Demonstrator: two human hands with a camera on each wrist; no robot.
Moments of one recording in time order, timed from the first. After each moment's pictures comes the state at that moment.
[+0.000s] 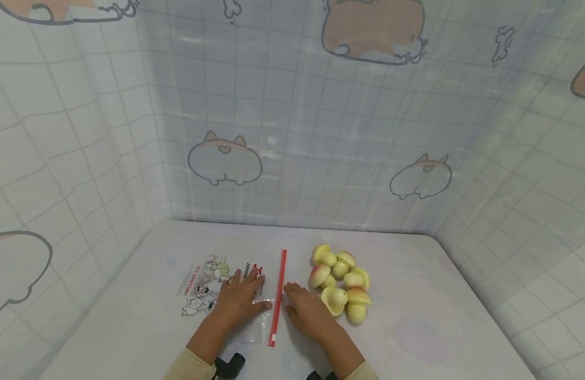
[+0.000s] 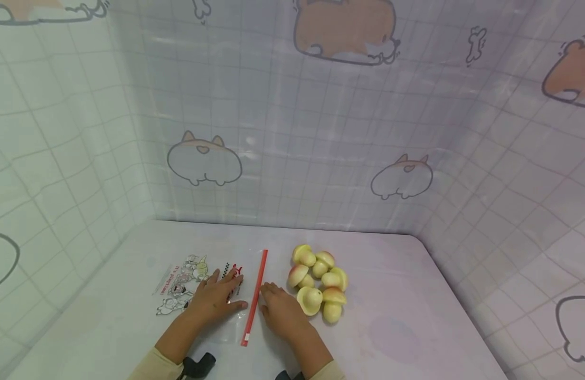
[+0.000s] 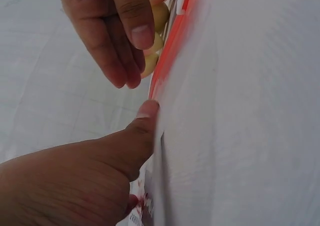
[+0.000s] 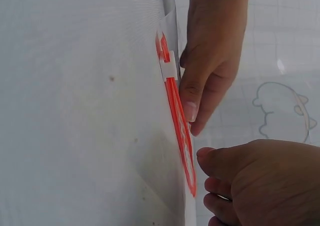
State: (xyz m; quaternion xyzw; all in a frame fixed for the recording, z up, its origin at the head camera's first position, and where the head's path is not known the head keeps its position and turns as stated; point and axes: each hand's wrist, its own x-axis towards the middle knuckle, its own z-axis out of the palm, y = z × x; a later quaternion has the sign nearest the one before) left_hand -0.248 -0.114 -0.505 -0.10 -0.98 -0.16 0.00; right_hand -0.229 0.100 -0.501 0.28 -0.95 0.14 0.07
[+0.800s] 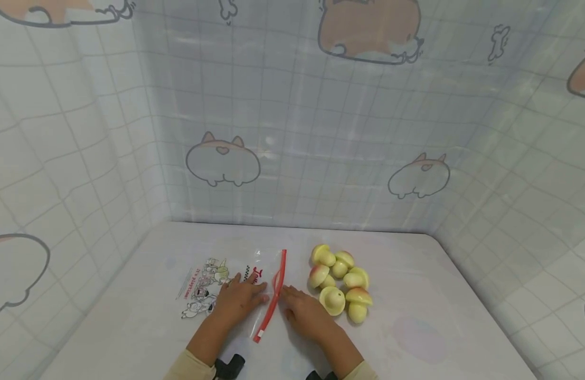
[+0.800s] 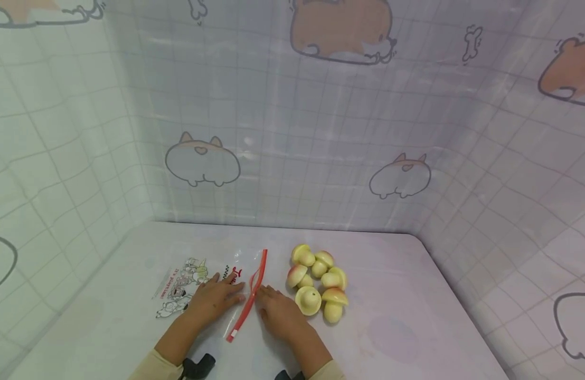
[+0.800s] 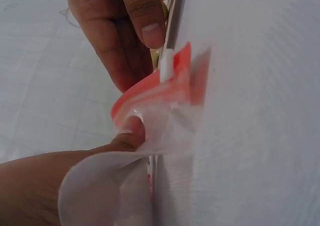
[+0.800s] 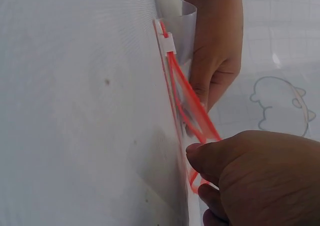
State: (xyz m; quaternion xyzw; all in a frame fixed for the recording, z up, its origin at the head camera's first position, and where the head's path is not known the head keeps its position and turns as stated) left_hand -0.250 -0.115 -0.502 -0.10 -0.98 -0.18 -0.01; right_hand -0.228 0.100 -0.500 0.32 -0.94 0.14 0.06
